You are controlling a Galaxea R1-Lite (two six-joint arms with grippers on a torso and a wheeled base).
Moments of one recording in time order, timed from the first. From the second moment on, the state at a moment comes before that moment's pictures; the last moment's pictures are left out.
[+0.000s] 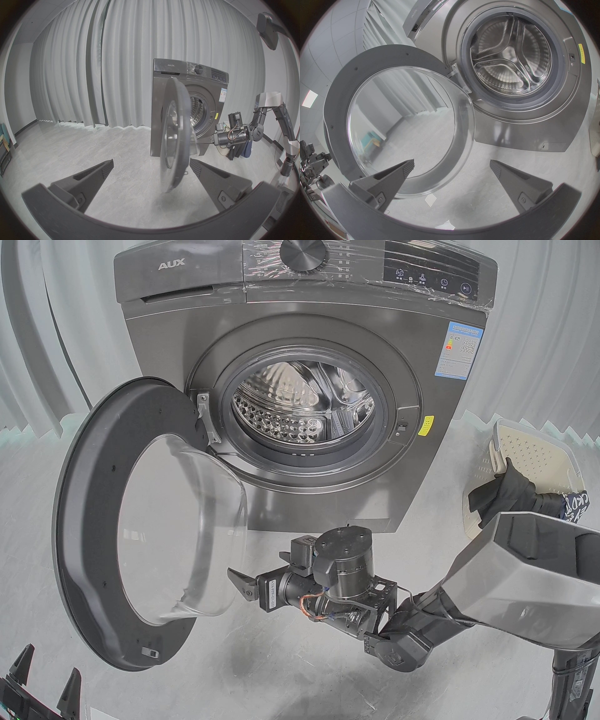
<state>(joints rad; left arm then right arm) -0.01 0.02 -0.02 0.01 0.00 -0.03 0.87 2.27 -1.08 -1.00 -0.07 0.28</state>
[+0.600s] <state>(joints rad) -0.01 0.02 -0.02 0.01 0.00 -0.03 0.87 2.32 -1.24 -0.93 -0.09 0.29</state>
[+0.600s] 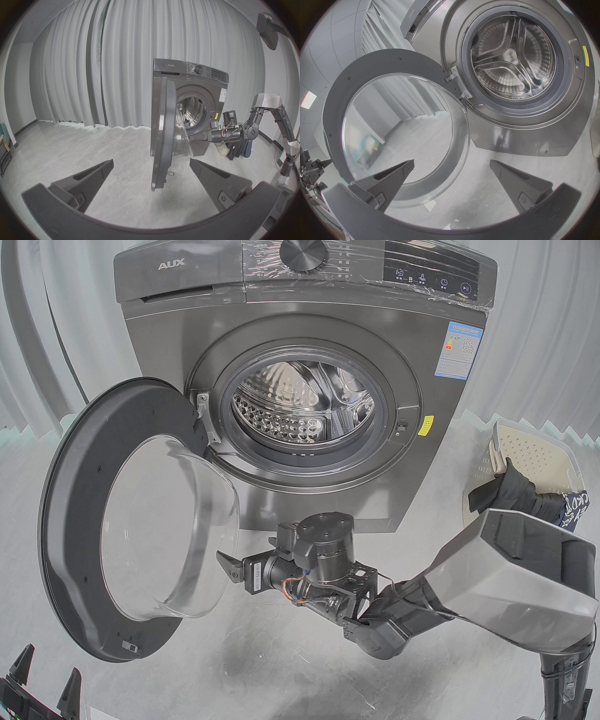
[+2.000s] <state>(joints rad) -0.01 0.02 -0.02 0.01 0.00 -0.03 0.95 2.52 -1.51 -0.97 -0.19 0.29</state>
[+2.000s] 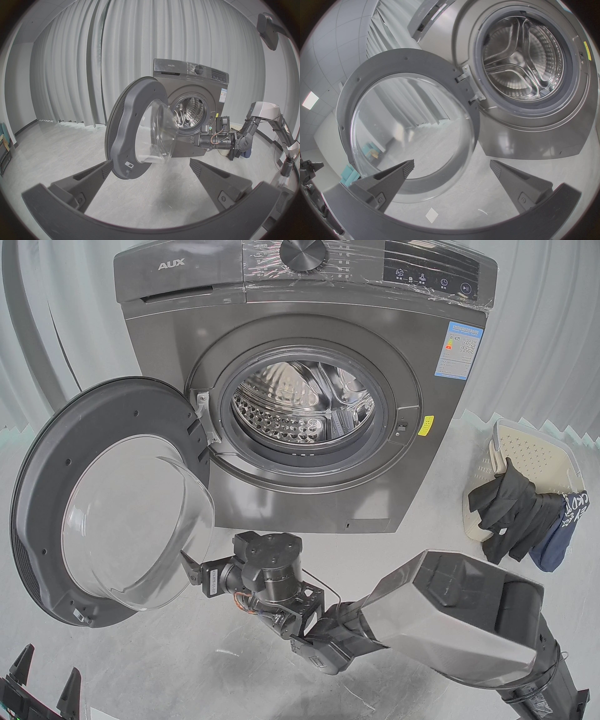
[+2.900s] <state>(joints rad) 0.00 0.02 -0.02 0.00 0.00 -0.01 0.81 2.01 -0.82 -1.10 -0.18 0.20</state>
